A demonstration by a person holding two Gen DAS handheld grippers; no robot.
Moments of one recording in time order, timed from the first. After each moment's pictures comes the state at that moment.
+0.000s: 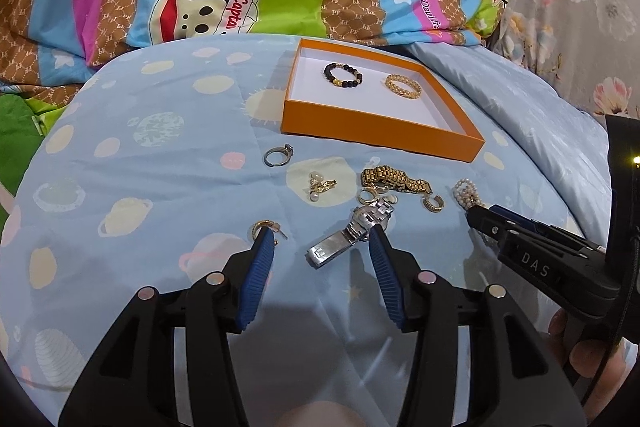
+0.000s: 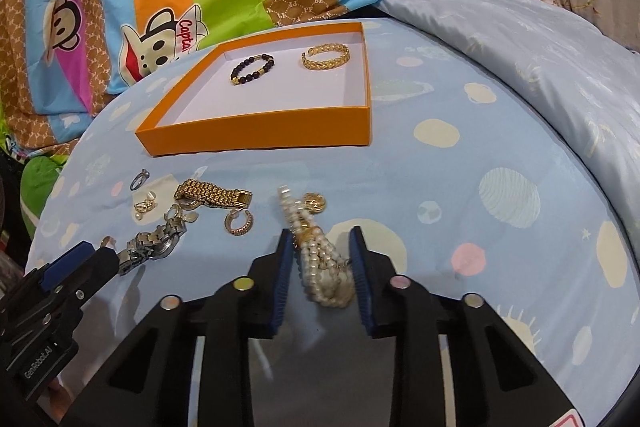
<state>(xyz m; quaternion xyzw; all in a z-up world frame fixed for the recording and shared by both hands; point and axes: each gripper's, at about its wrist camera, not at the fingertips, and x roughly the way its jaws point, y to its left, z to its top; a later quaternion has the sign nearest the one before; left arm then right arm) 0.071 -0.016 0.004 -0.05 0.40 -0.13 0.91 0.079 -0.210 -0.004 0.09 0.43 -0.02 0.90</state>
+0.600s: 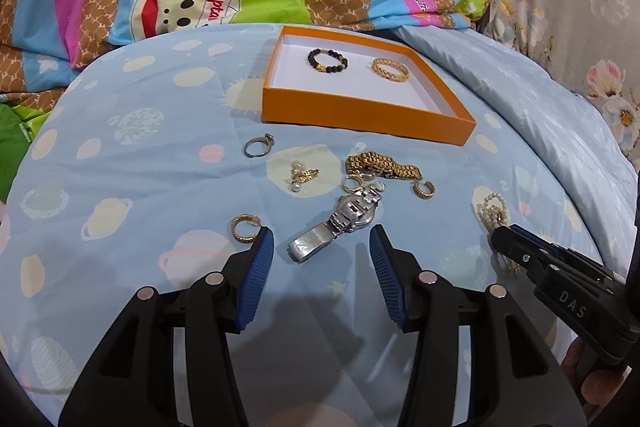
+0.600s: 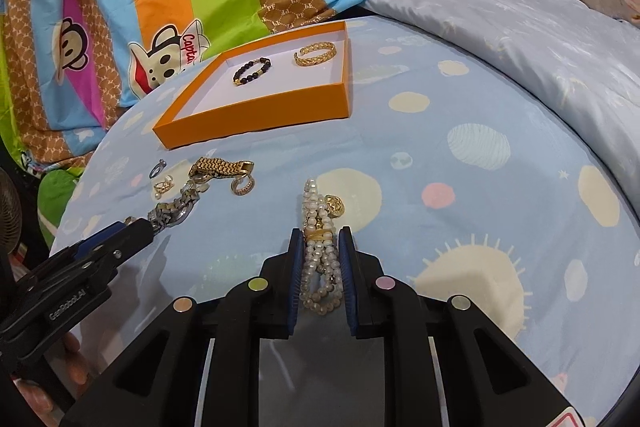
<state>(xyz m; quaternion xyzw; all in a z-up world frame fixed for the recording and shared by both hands) 0.078 -0.028 -0.003 -0.03 0.41 -0.15 0.90 0.038 -0.223 -0.003 0.13 0.42 -0.01 0.90</state>
